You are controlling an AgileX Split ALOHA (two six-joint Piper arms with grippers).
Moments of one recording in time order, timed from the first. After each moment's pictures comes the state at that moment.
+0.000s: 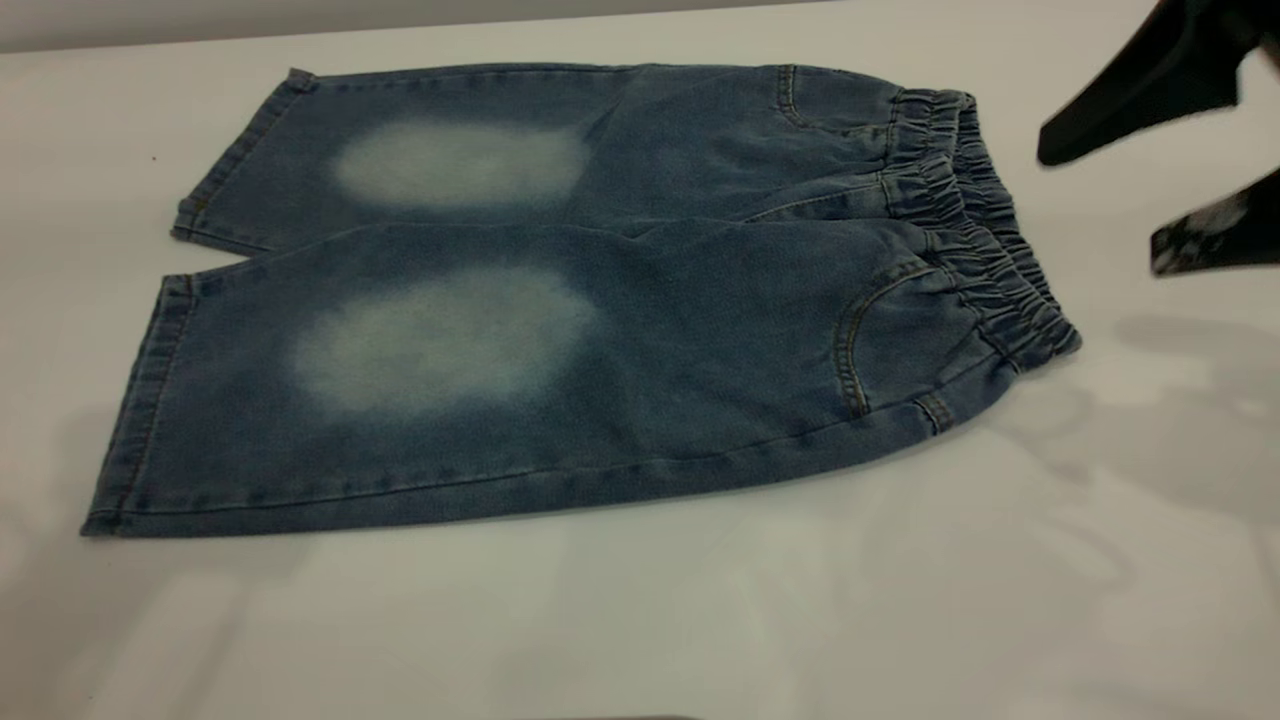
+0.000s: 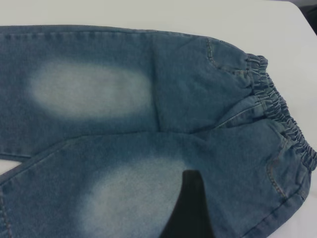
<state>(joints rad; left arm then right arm) -0.01 1.09 -0.64 -1.04 0.44 0.88 -0.04 1.67 -0.60 1.42 0.65 -0.96</state>
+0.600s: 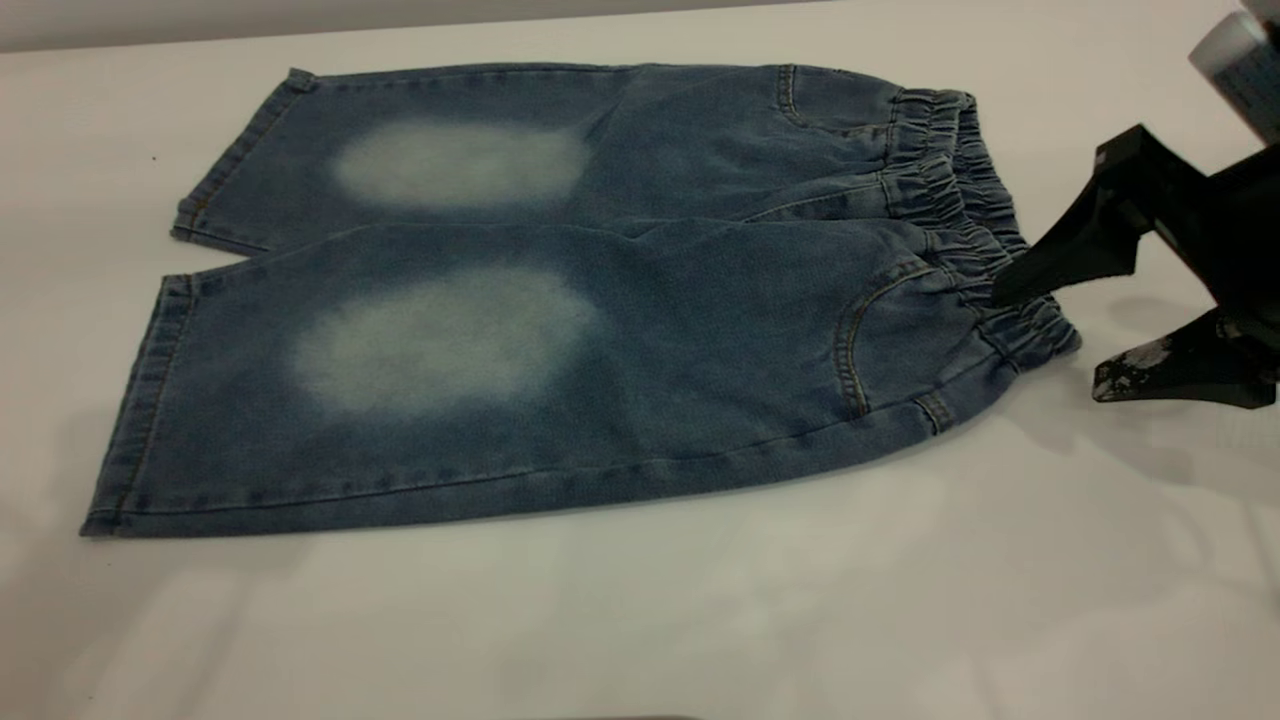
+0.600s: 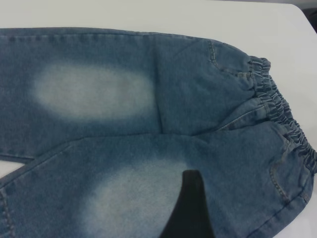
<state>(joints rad) -0.01 1.09 -0.64 -1.04 0.43 0.88 -0.04 2.01 -0.62 1.79 0.61 -1.34</state>
